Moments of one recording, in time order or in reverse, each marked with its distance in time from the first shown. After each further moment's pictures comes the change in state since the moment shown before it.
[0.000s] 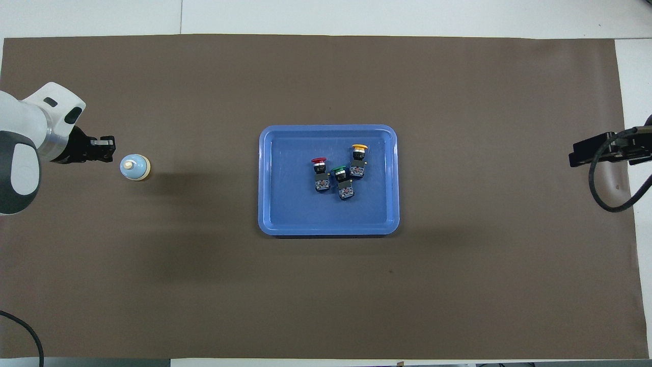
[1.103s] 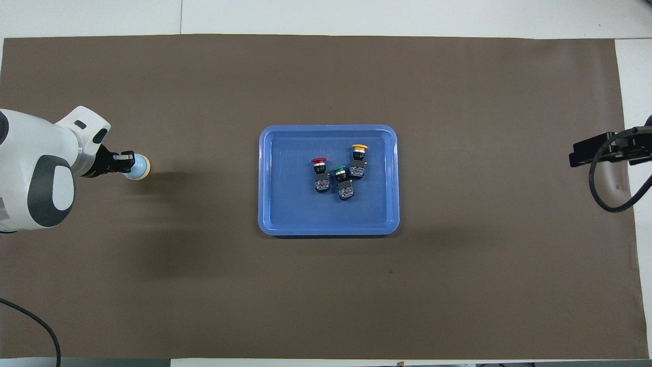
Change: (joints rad) left arm 0.003 0.028 0.000 -0.108 0.000 0.129 0.002; right arm 0.000 0.000 0.000 0.000 0.000 0.000 0.000
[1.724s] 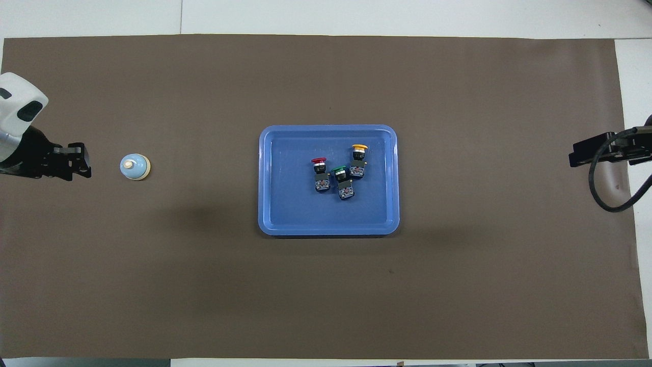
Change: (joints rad) left arm -0.007 -0.184 -0.014 0.283 0.000 -0.632 0.004; right arm 0.000 0.000 0.000 0.000 0.000 0.000 0.000
